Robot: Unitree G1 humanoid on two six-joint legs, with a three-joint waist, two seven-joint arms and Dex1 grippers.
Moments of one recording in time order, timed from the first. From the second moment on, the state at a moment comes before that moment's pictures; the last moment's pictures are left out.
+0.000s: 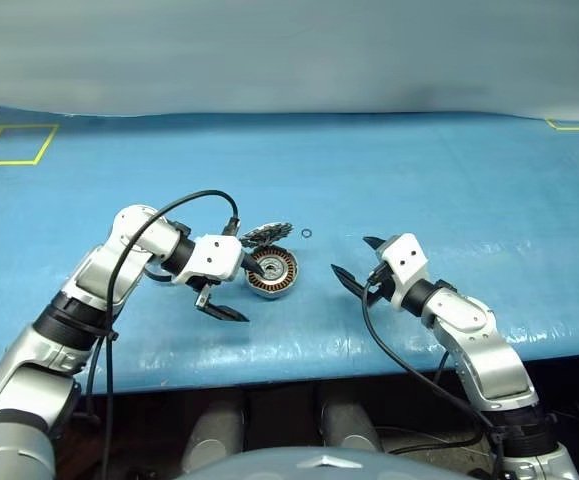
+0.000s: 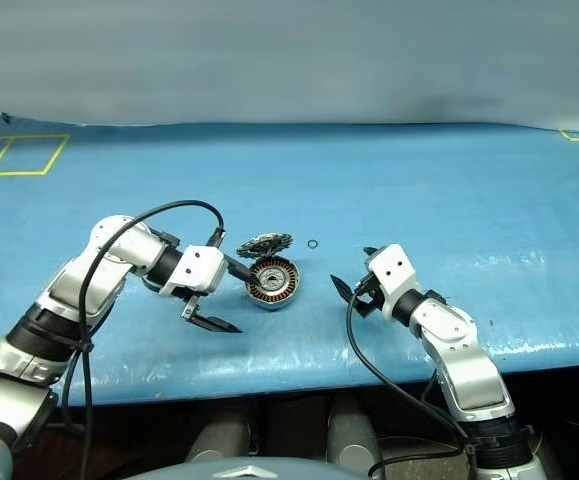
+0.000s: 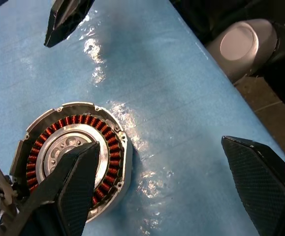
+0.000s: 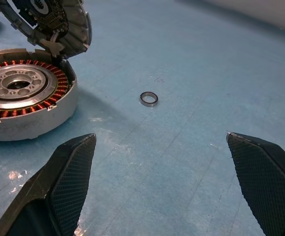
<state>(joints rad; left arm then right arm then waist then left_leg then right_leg) -0.54 0.73 -0.32 -0.06 -0.18 0.22 -1.49 -0.04 -0.45 0.05 -0.28 0.17 0.33 0.53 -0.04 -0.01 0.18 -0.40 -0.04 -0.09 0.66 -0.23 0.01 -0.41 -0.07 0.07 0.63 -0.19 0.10</state>
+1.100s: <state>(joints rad) -0.12 0.58 -0.09 -0.17 -0.36 0.23 -1.05 -0.30 -0.35 0.06 0.09 0.17 0.24 0.56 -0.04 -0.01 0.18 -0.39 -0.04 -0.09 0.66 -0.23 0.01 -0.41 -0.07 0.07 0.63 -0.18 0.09</state>
